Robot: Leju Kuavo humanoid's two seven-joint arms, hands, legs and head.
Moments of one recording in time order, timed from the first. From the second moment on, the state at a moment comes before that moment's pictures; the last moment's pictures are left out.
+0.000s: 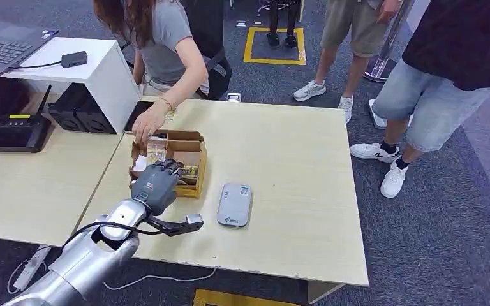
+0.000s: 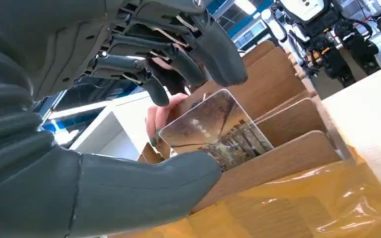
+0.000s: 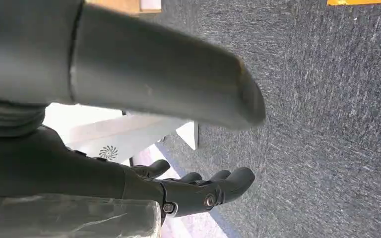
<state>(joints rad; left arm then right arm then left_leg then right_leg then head) -0.48 0.29 -0.79 -1.17 -1.27 0.10 0.14 -0.09 0.03 -1.06 -0.23 1.51 -0.19 0.34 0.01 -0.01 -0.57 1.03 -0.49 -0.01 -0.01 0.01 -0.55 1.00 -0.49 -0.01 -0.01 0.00</state>
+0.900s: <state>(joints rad) -0.47 0.29 -0.76 -1.17 -1.29 0.09 0.15 -0.09 0.03 -1.06 -0.23 1.52 -0.20 0.34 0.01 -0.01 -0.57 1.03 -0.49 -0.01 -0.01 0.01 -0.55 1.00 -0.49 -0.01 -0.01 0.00</state>
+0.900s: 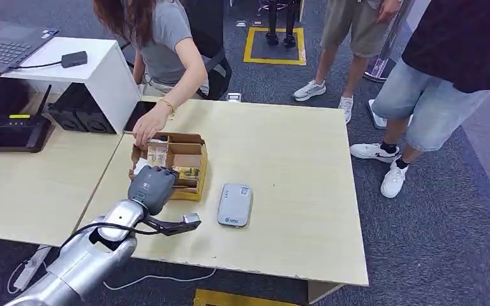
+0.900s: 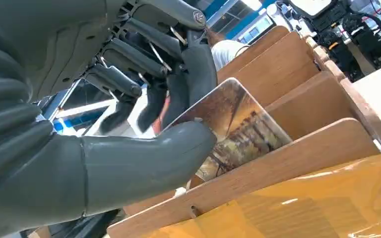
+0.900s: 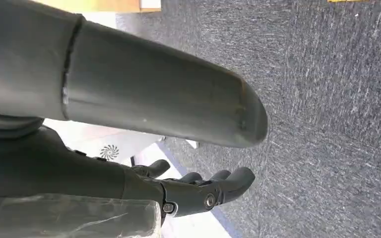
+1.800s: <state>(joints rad) -0.60 0.30 -0.71 -1.37 -1.20 0.02 0.13 -0.08 0.03 -1.07 -0.23 1.52 -0.20 0.33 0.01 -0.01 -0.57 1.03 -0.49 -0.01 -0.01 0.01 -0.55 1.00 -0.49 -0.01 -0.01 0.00</state>
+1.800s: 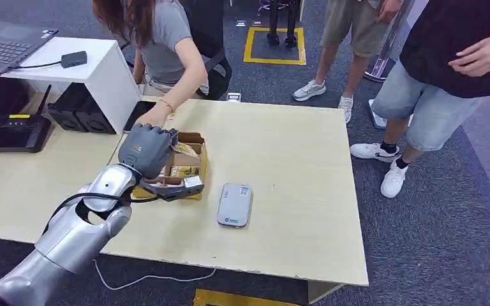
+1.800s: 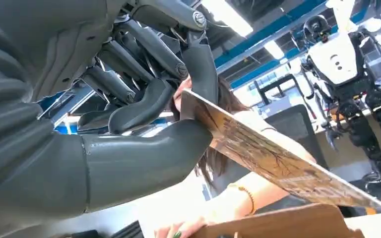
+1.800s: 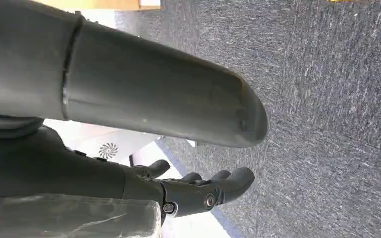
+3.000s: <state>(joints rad) -0.71 0.31 -0.60 -1.14 -1.42 0.26 0.24 -0.09 0.07 -1.06 -0.22 1.53 -0.20 0.35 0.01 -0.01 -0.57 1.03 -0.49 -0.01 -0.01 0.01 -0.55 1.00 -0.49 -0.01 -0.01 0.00</state>
